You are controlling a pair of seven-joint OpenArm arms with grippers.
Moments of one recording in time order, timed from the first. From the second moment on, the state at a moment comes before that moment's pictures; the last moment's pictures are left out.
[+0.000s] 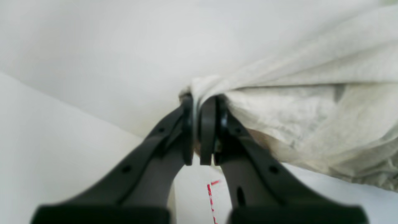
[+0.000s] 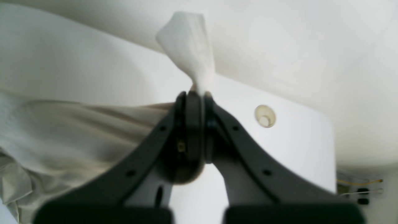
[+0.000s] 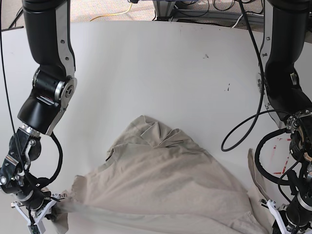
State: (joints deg) left arm -50.7 -16.0 -8.6 97.7 -7.3 -42.2 64.3; right arm 51.7 15.2 20.8 67.9 0.9 40.7 -54.9
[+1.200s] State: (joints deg) left arm -68.7 -15.8 -8.5 99.0 -8.4 -42.4 64.1; right arm 71.3 22.3 9.7 68.0 2.0 41.0 -54.7
